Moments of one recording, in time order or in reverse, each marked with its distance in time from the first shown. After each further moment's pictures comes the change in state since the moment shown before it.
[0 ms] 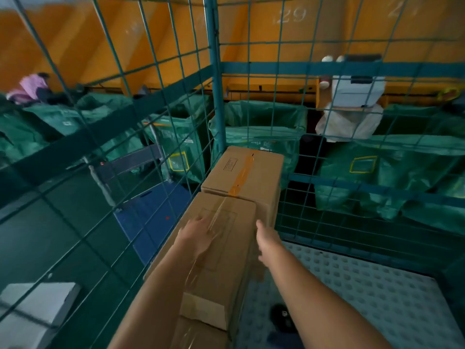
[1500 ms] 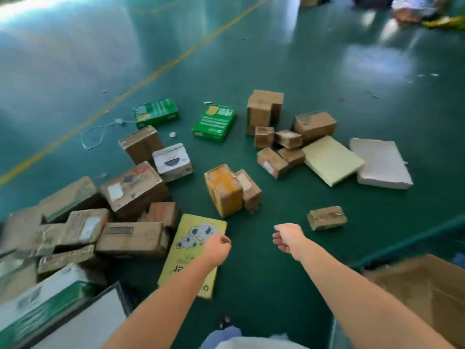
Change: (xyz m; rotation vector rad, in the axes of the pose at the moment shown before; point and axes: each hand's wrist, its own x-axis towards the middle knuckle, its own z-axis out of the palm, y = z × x) left_hand -0.874 -0.108 0.303 -1.194 0.727 -1.679; right_hand -0.496 0.586 0.126 -1.444 -1.100 -0.224
